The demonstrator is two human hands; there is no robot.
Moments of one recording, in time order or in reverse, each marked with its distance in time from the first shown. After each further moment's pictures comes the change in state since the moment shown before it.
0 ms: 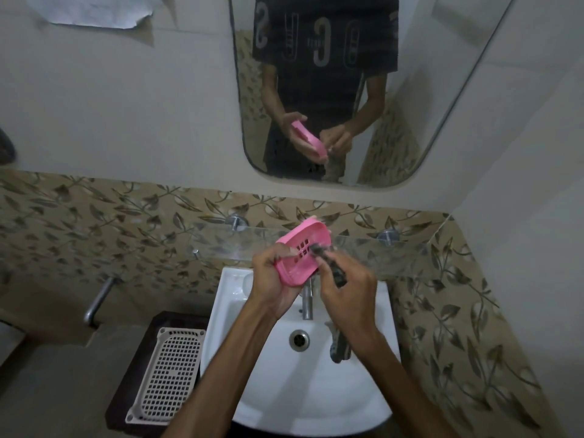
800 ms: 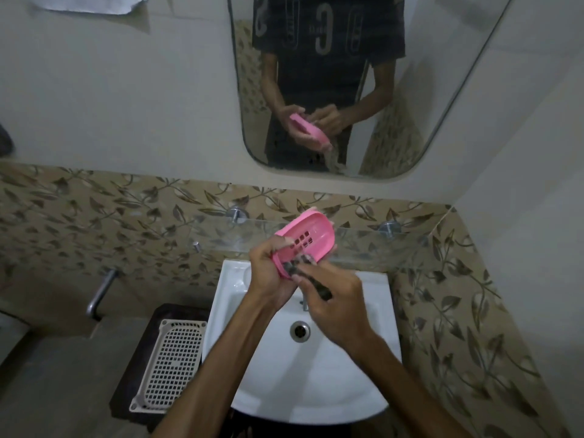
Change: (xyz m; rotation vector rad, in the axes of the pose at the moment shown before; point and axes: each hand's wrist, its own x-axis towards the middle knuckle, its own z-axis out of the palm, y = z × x) left_hand 0.001 -0.006 -0.001 -0.014 0.024 0.019; right_hand -0.011 -0.005 0.004 0.049 -0.087 -0.236
